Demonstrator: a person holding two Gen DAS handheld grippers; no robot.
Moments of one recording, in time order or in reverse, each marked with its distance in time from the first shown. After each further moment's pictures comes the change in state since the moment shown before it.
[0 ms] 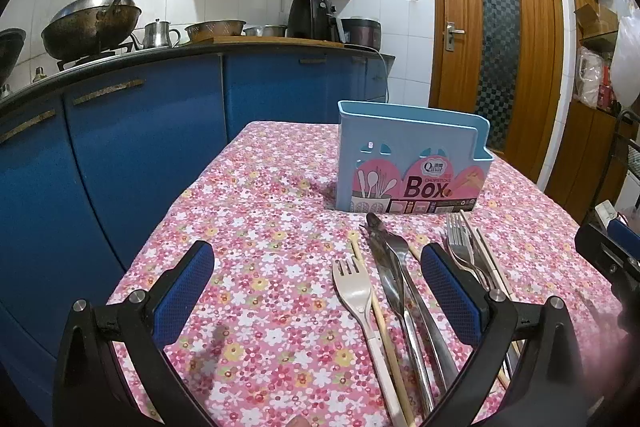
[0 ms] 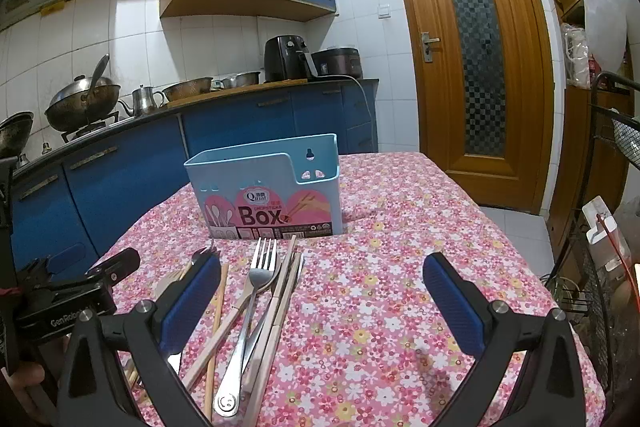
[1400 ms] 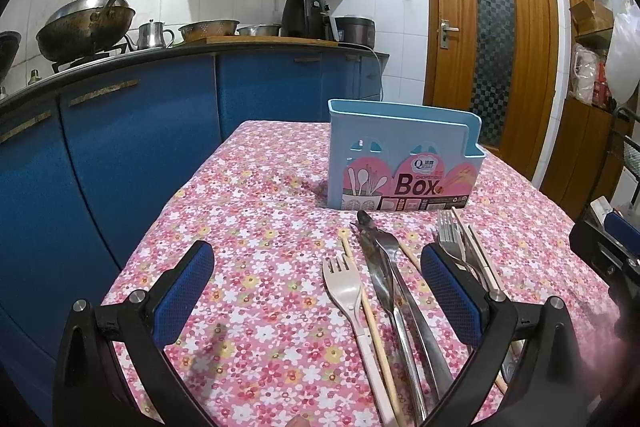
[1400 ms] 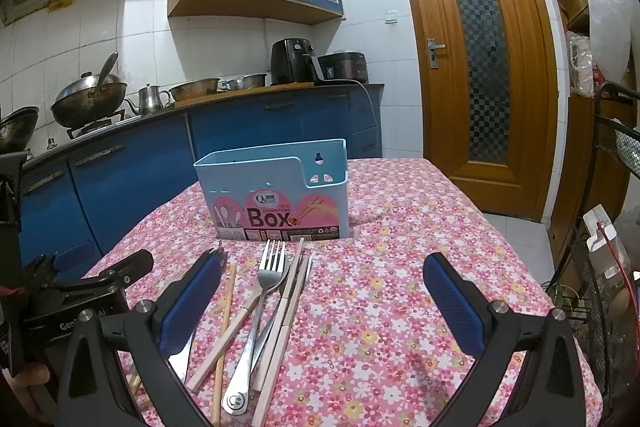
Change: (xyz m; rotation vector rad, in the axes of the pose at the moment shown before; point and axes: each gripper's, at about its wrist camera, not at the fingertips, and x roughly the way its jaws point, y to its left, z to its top) left arm -0.002 -0.004 0.002 0.015 0.005 -0.014; right arm -0.005 0.010 0.001 -0.027 -0.015 0.009
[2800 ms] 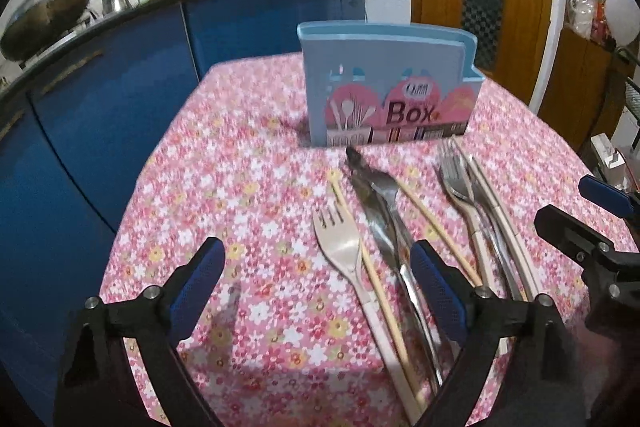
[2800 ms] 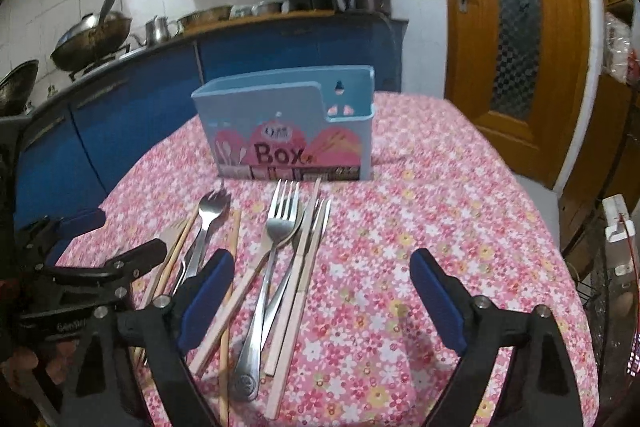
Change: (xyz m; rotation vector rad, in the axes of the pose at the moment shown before) left arm 0.032 -0.014 0.003 0.096 0.303 -0.019; right arm 0.041 0.004 0.003 -0.060 0.303 0.060
